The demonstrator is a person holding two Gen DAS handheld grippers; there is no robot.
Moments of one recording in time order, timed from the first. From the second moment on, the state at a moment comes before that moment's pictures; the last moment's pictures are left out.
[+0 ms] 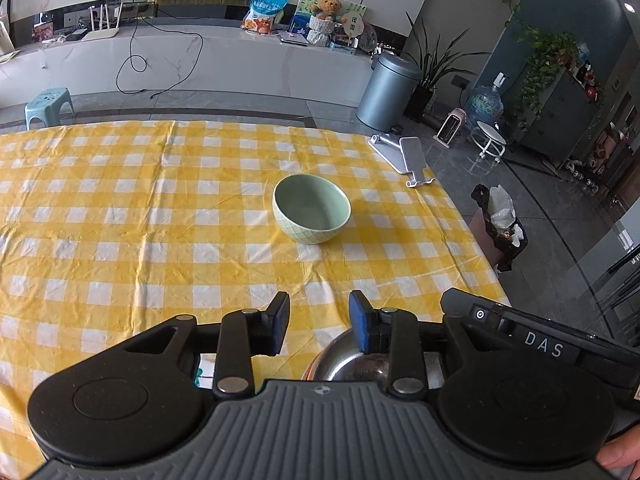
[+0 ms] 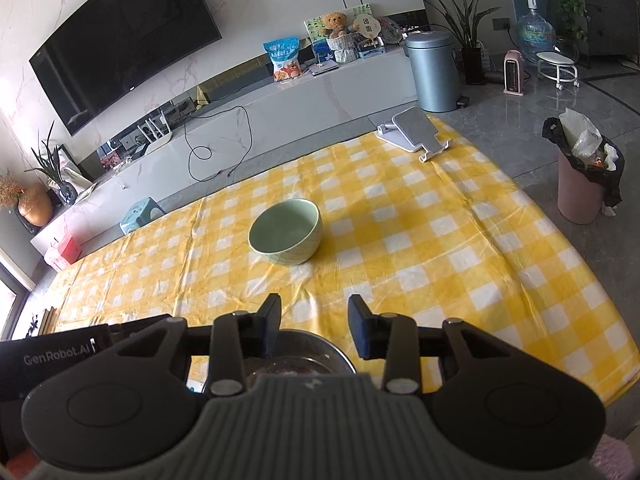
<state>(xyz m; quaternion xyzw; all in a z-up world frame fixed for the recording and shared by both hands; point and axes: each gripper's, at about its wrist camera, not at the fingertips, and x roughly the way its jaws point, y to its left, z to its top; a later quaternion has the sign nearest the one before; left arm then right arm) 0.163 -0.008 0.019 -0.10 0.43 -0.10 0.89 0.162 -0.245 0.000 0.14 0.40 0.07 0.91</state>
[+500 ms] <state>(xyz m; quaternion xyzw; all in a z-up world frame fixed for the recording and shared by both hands) 0.262 -0.002 -0.014 -0.12 0.45 -0.08 0.88 0.280 -0.220 -0.025 0.11 0.45 0.07 0.88</state>
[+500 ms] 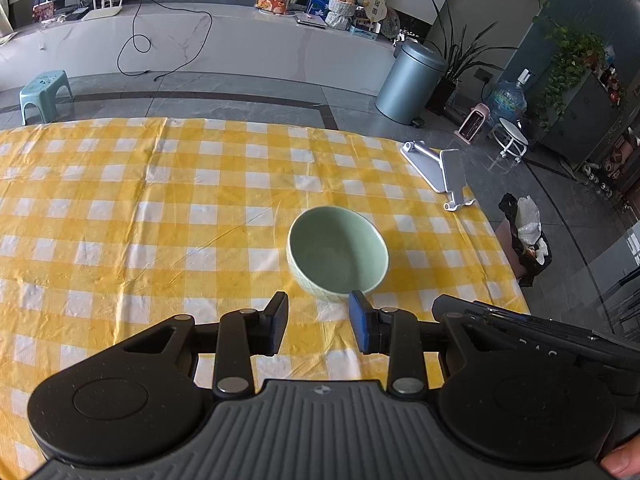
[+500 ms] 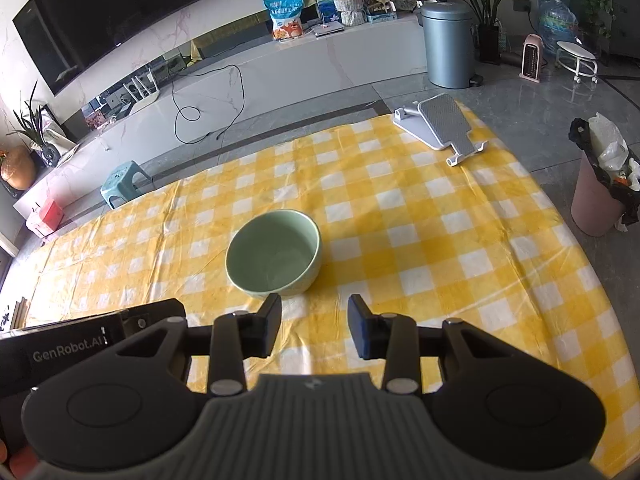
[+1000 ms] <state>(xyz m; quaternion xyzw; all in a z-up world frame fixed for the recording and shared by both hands) 0.331 -0.002 -0.075 -0.15 0.50 -0.06 0.85 0.364 -0.202 -0.083 0.11 0.52 0.06 0.85</state>
